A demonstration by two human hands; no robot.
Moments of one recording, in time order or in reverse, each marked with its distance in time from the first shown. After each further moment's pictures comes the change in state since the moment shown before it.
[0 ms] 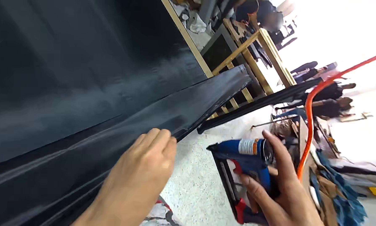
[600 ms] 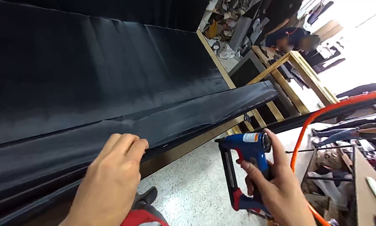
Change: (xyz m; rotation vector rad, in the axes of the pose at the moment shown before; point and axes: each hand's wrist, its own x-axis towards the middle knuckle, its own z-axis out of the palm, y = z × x) left_hand -0.106 -0.001 -0.067 0.190 0.096 -0.343; right_hand -0.002 0.013 0.046 0.259 0.063 -0.064
